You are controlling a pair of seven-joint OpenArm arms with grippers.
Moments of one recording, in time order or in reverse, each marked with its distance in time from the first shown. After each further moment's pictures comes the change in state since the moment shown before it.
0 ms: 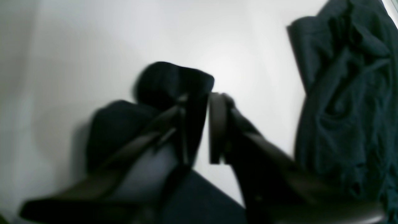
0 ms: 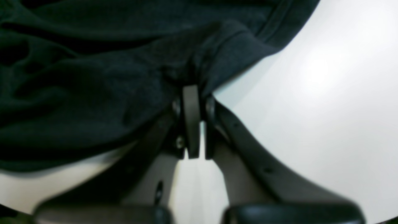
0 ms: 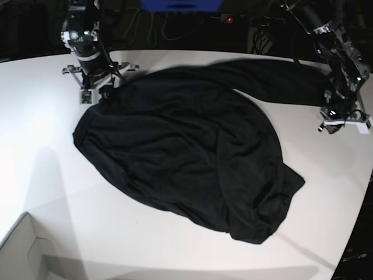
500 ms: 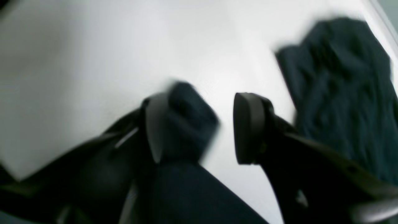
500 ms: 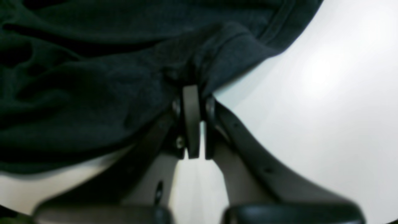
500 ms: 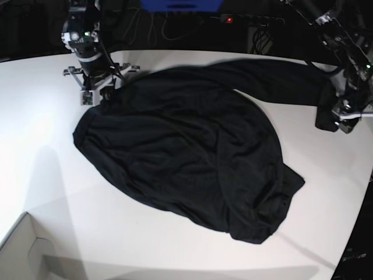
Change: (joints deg) left arm 1.7 -0.2 -7.1 6.3 -0.2 -0.5 0.1; right arm 0.3 0.1 -0.5 0.0 0.0 0.0 0.0
